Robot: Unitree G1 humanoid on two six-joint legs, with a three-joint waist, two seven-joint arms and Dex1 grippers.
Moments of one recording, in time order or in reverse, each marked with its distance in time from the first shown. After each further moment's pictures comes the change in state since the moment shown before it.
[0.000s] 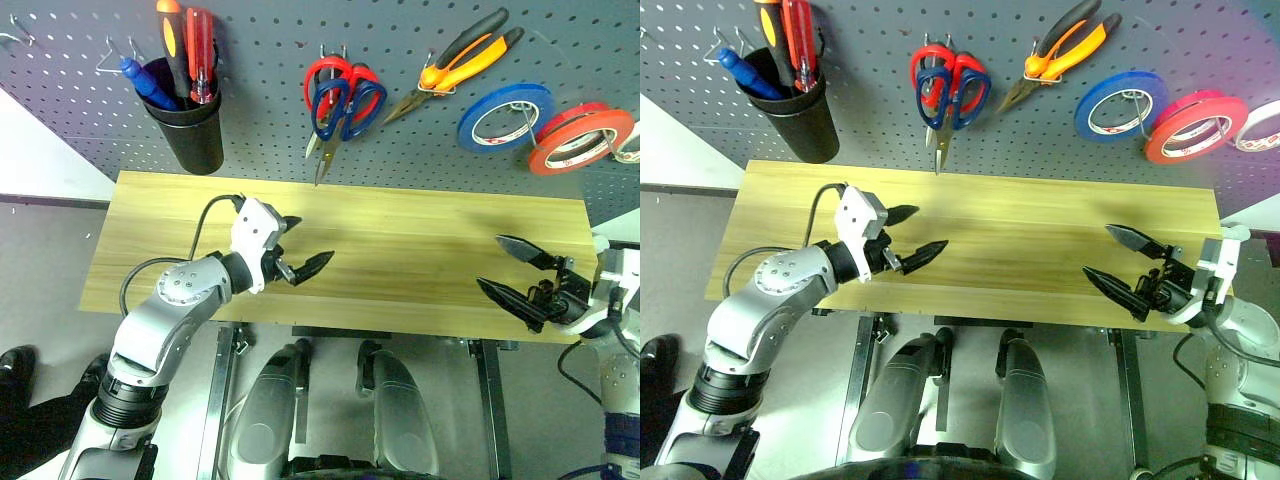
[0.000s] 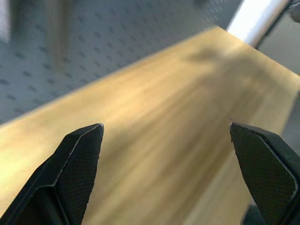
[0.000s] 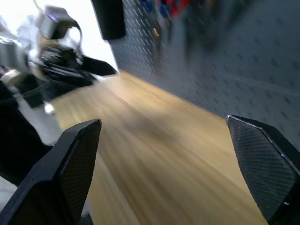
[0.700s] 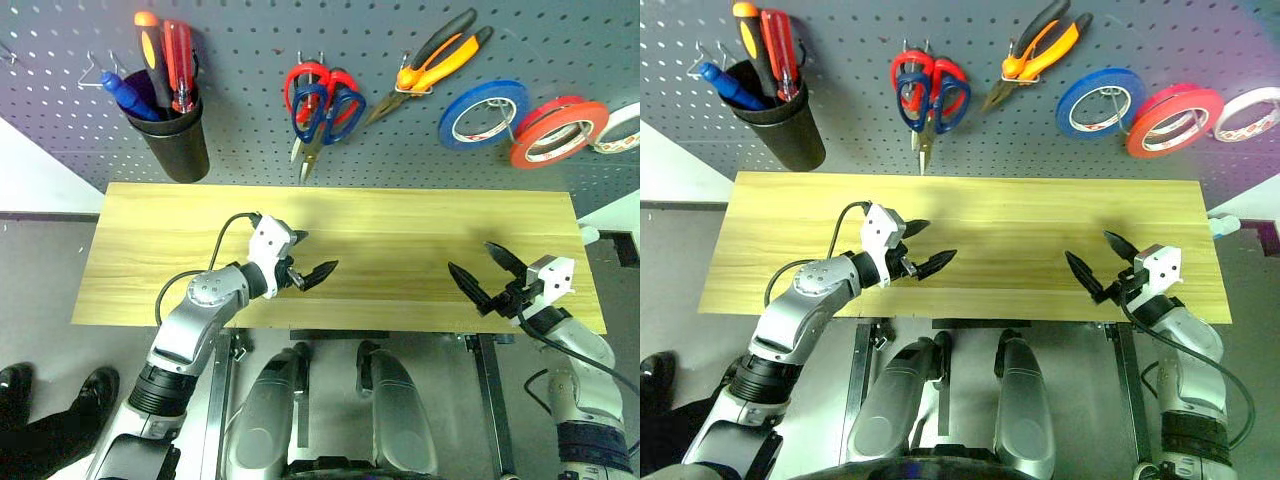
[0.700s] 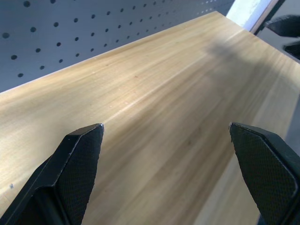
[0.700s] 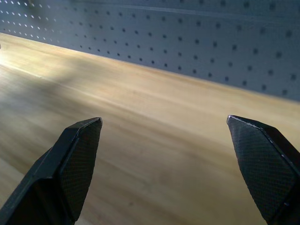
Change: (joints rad) left arm -0.017 -0.112 -0.034 0.279 0.113 -0.186 -0.025; right arm 0.003 0.151 0.101 0.057 -0.212 -0.082 -0.481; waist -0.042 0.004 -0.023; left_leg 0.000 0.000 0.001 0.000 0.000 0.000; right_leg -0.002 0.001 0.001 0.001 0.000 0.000
